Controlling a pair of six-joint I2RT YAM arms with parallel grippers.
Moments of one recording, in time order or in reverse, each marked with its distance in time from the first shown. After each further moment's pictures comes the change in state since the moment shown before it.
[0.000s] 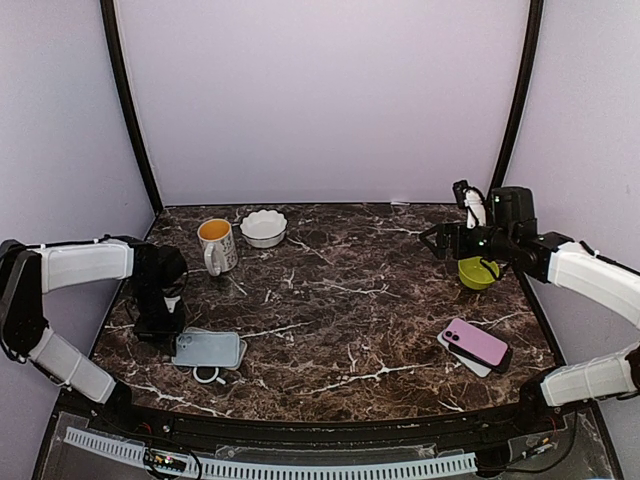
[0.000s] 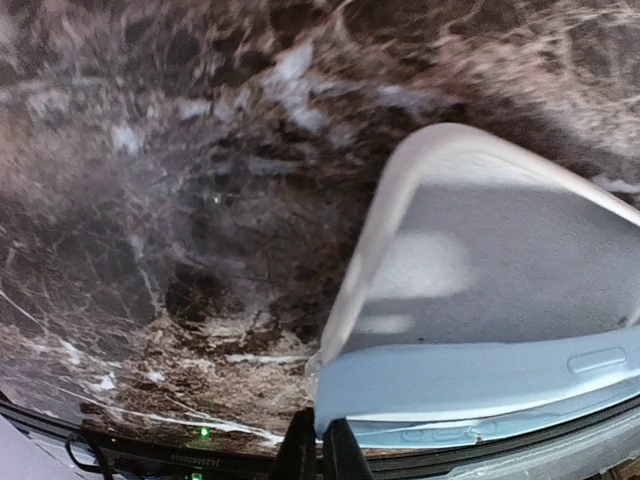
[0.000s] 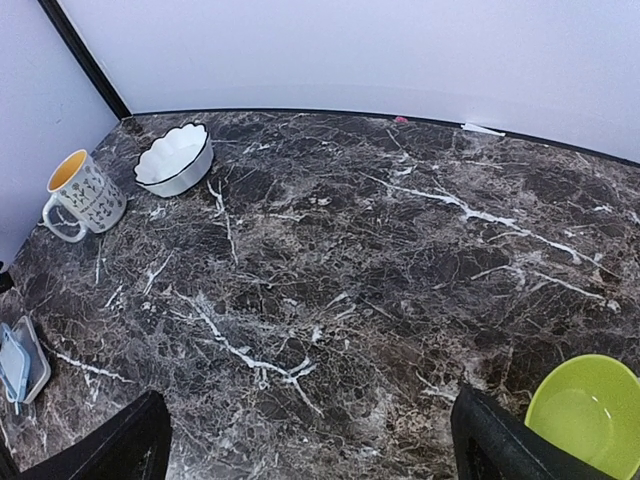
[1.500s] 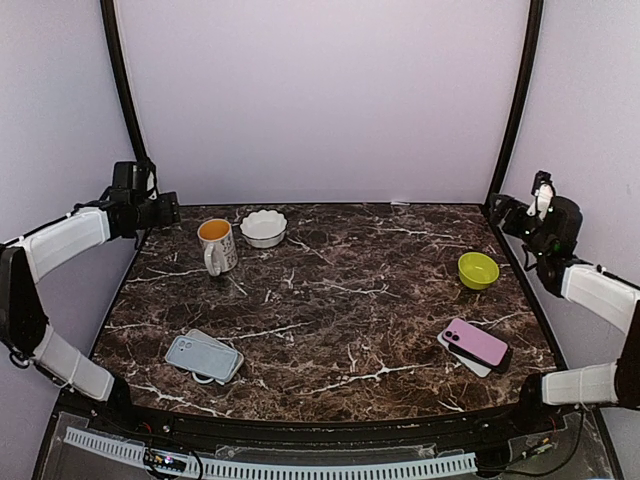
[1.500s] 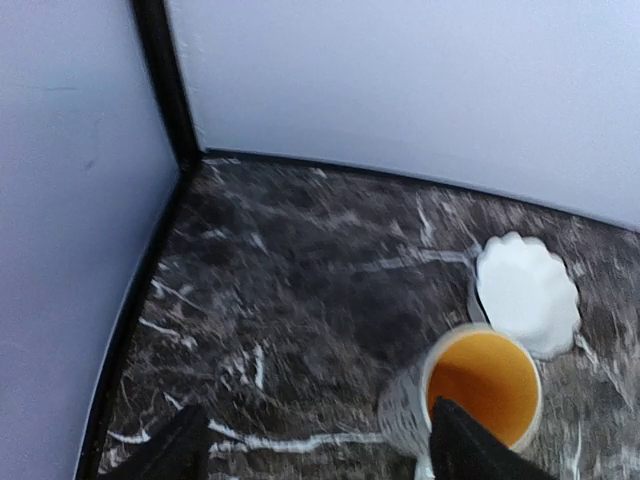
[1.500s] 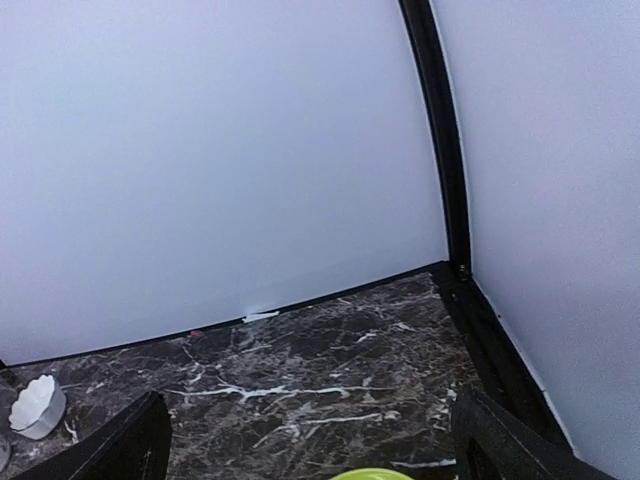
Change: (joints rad) left arm 0.220 0.006 0.239 0.978 -0.348 0.214; right arm -0.421 -0.055 -0.245 0.607 0.135 0.135
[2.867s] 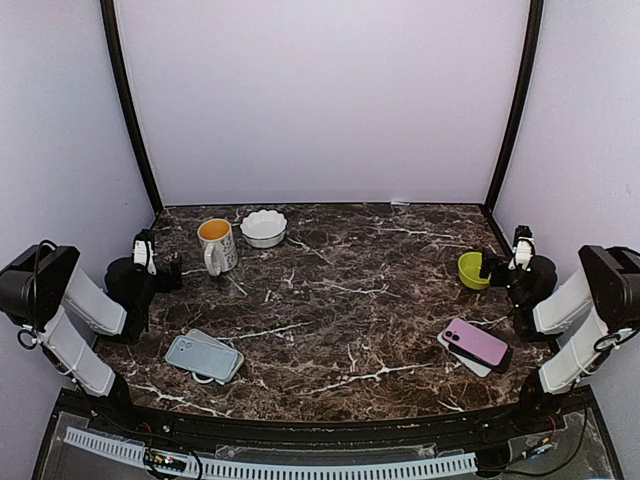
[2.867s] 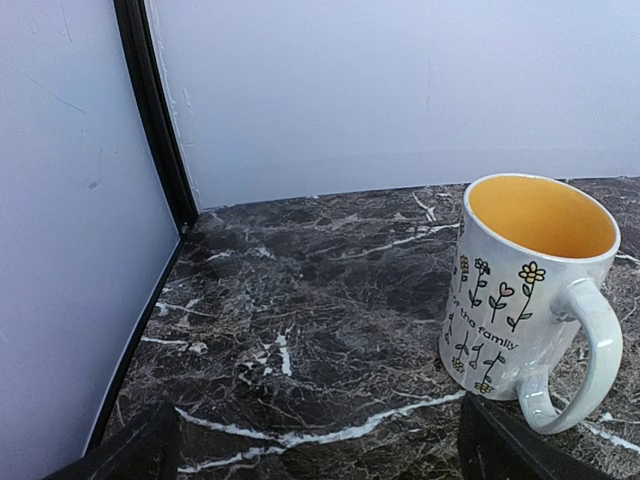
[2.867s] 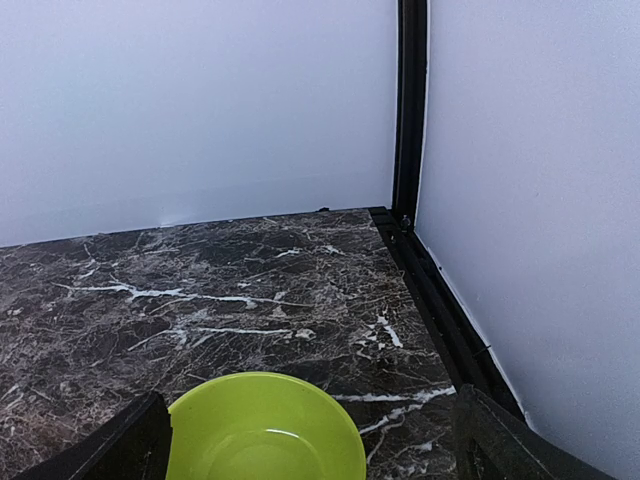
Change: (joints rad) left arm 0.072 0.138 -0.811 1.327 0.188 0.258; right arm 0.003 0.429 -0.340 0.742 0.089 -0.259
